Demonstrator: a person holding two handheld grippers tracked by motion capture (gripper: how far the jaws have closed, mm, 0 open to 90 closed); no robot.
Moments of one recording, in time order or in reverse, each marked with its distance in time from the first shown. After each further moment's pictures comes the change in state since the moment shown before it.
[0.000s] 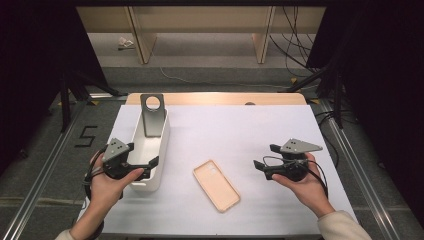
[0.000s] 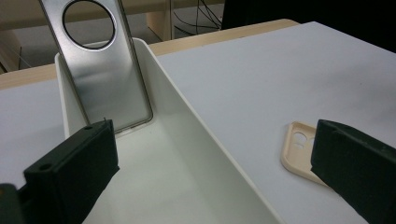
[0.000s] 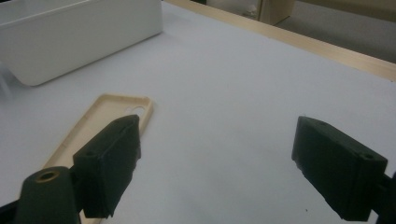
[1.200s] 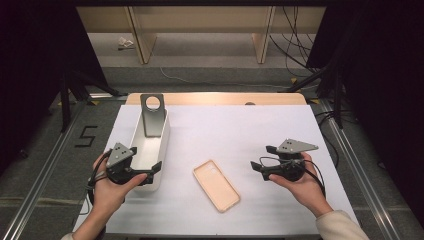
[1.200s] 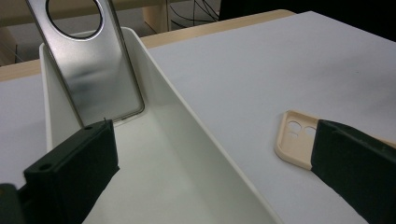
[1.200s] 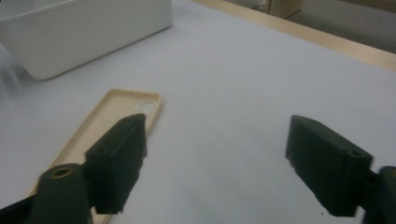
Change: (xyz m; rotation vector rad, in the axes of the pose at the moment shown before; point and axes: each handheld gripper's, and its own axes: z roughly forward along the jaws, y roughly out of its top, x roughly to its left) left arm -0.008 -0.007 0.002 0.020 -0.008 0.013; right arm 0.004 0.001 0.006 0.025 0.031 -0.008
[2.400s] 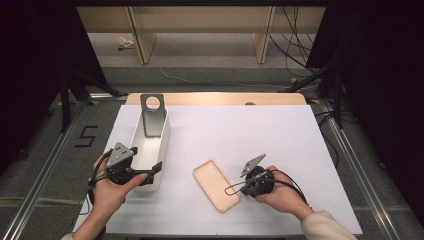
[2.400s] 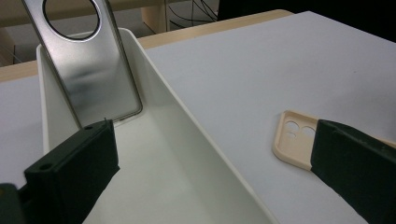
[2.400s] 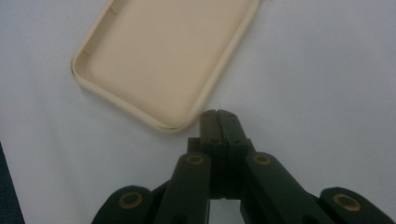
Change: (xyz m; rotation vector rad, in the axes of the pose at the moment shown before) left arm -0.001 0.001 0.000 0.000 -0.005 0.003; right arm 0.053 -0.014 0.054 0.597 0.206 -0.192
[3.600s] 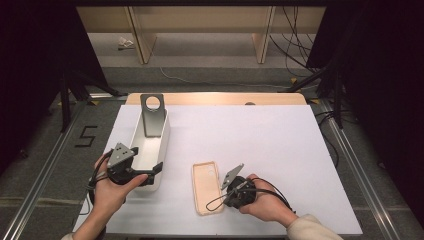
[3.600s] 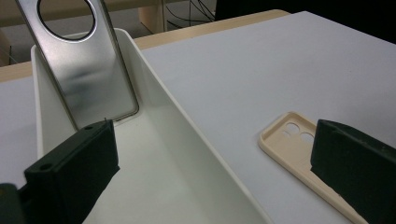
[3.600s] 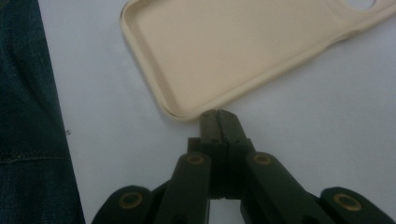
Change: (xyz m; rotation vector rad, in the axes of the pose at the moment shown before) left arm -0.001 0.000 0.000 0.000 -0.011 0.003; right arm 0.042 0.027 0.020 0.026 0.081 -0.121
